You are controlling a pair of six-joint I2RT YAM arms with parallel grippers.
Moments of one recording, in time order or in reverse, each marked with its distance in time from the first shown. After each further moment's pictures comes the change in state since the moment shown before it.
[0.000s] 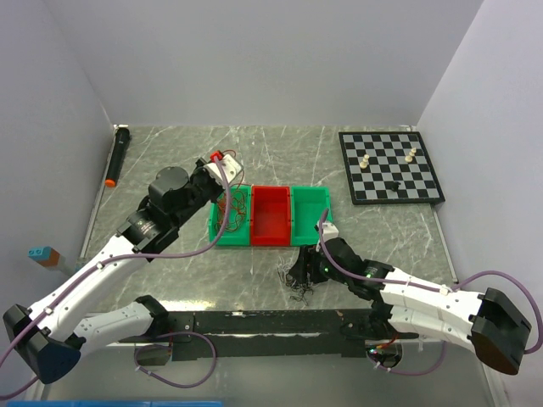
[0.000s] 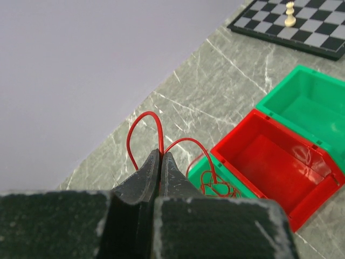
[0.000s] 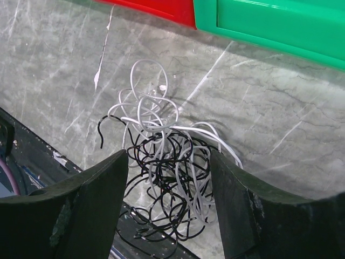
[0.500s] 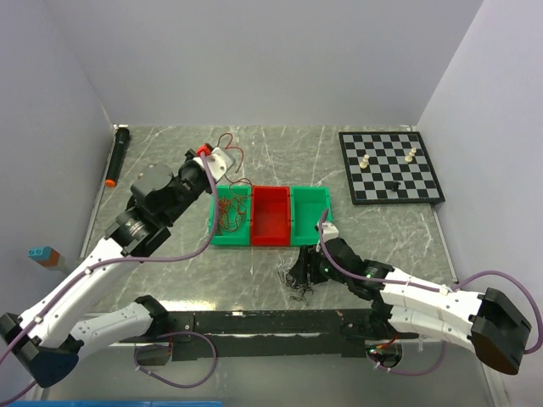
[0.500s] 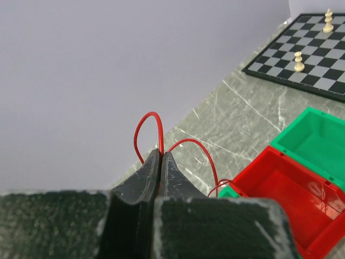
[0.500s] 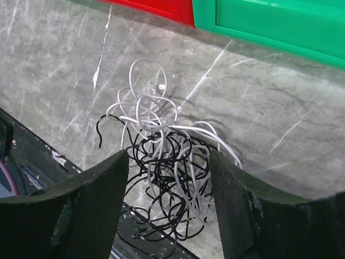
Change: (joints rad) left arm 0.000 -0.014 0.074 0.058 0.013 0.046; right arm 0.000 0.000 -0.002 0.000 0.000 0.000
